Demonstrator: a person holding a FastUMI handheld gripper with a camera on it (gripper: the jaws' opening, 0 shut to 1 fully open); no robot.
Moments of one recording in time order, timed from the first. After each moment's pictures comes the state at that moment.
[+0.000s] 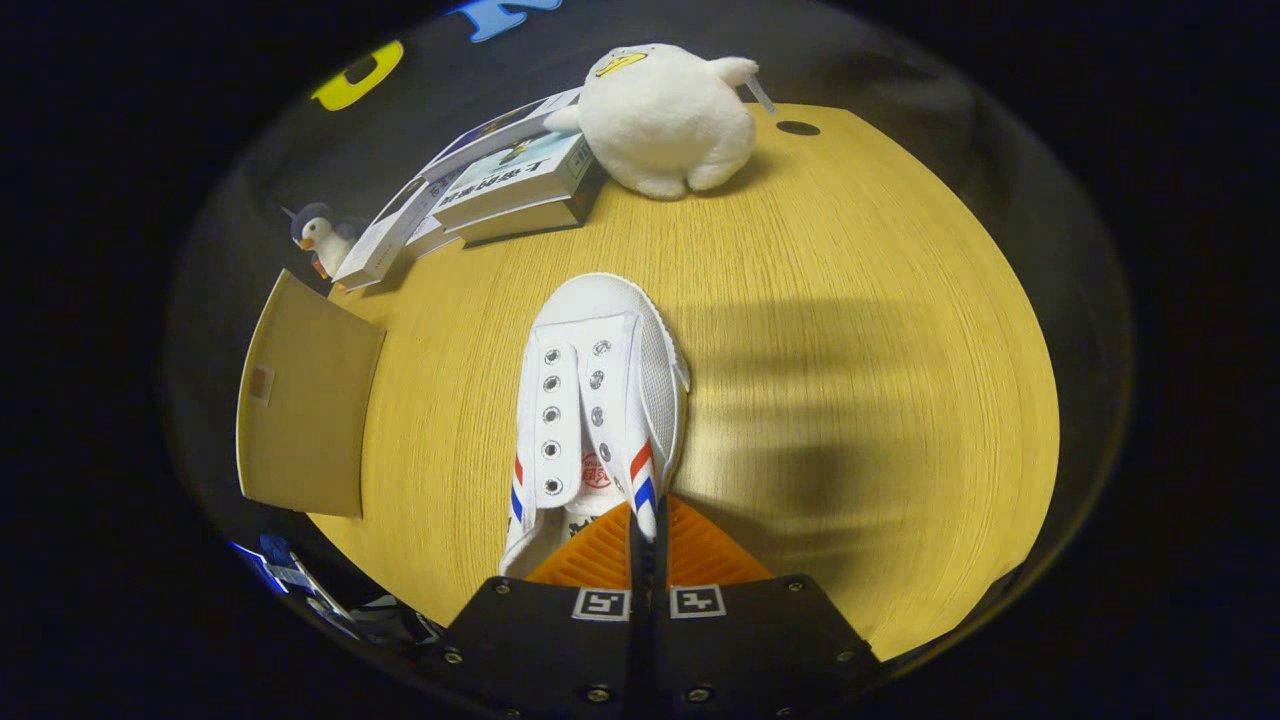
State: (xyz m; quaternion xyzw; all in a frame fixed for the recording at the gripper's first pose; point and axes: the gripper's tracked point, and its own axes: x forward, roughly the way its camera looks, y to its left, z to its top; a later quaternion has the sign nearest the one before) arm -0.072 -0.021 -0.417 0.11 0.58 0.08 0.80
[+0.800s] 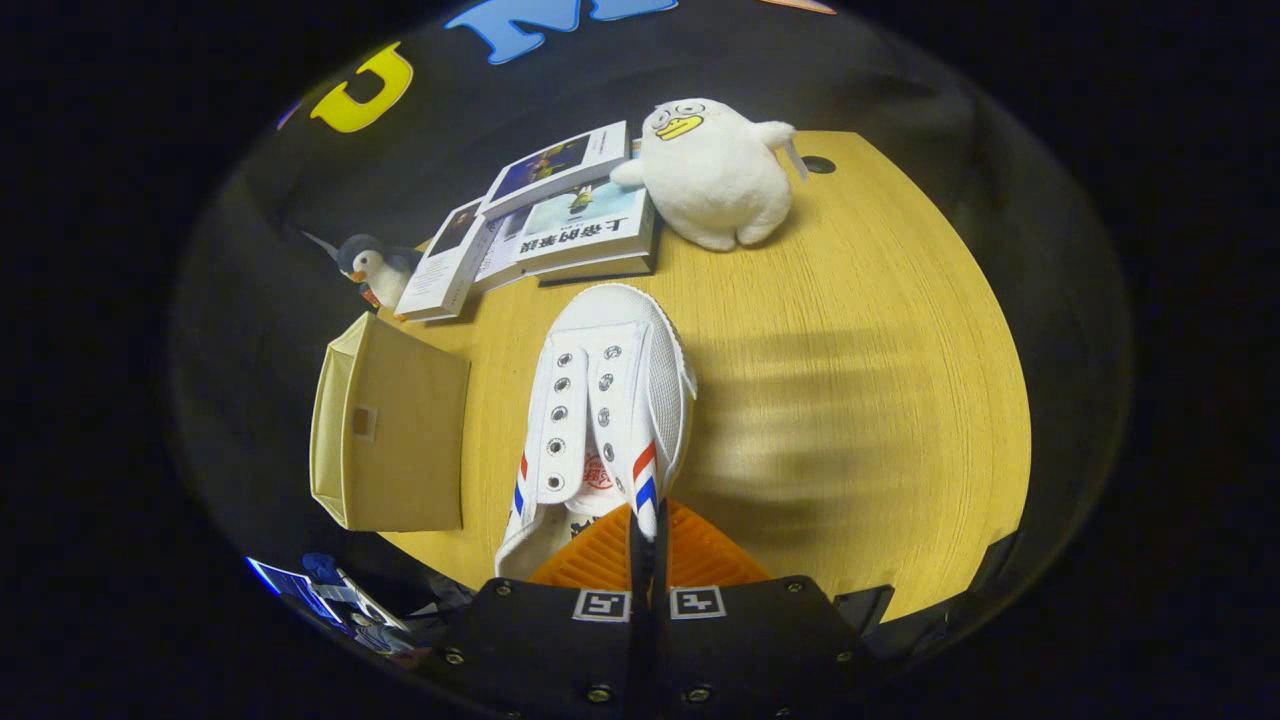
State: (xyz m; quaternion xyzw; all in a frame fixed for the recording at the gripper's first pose) arm -0.074 0.021 -0.302 0.14 0.58 0.10 0.80
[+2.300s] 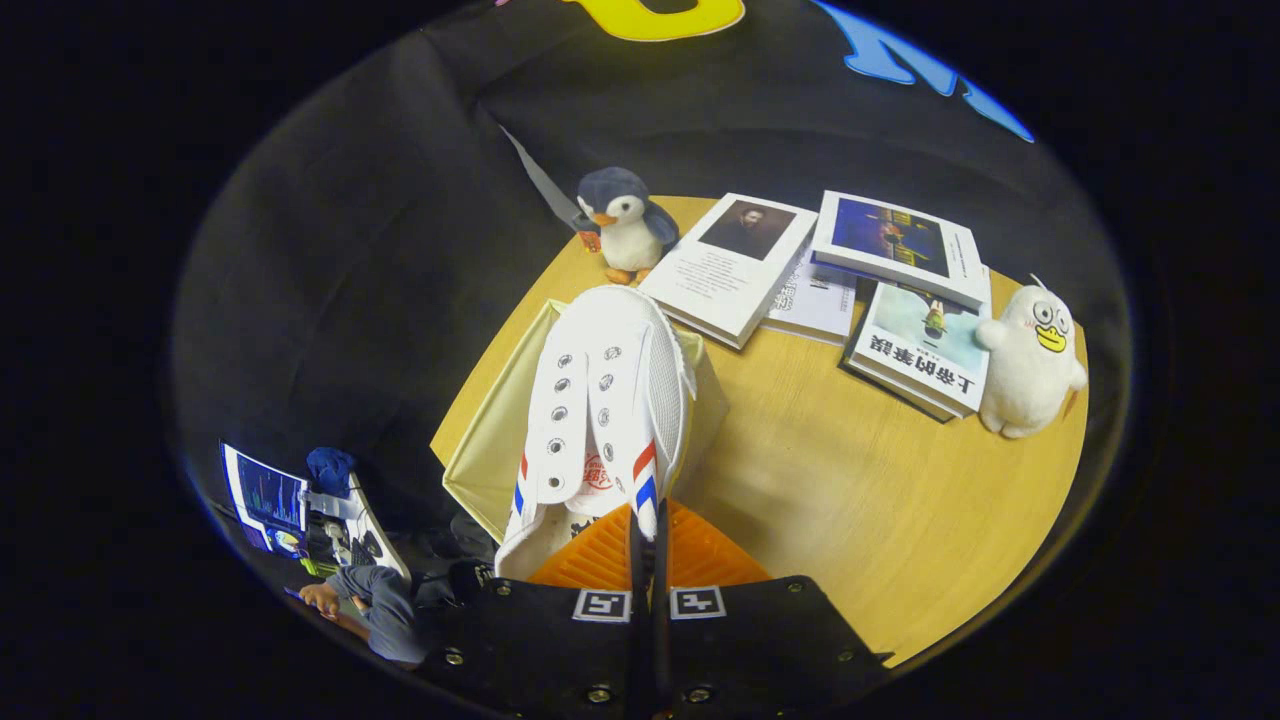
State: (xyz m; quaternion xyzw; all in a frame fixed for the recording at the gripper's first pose) arm -0.027 0.281 -0.207 0.00 0.55 0.32 0.77
